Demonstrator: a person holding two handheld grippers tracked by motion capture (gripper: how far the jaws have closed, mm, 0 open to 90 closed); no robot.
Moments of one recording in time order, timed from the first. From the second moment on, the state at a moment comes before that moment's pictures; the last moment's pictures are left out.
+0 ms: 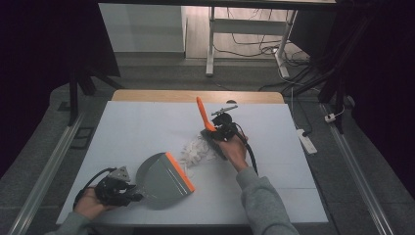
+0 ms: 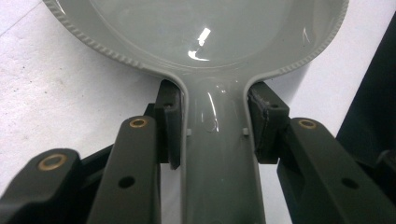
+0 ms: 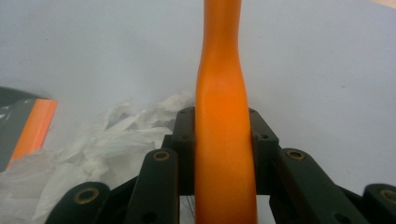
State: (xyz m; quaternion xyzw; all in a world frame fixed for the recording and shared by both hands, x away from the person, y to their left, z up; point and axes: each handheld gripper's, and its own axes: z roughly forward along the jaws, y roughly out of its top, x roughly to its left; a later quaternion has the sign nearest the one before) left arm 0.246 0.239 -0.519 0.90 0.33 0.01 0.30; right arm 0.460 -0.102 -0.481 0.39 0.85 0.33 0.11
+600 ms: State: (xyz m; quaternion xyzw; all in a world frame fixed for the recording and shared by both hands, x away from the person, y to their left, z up) left arm 0.248 0.237 -0.519 0.90 0.33 0.01 0.30; right arm 0.417 -0.061 -0.482 0.30 0.89 0.33 0.06
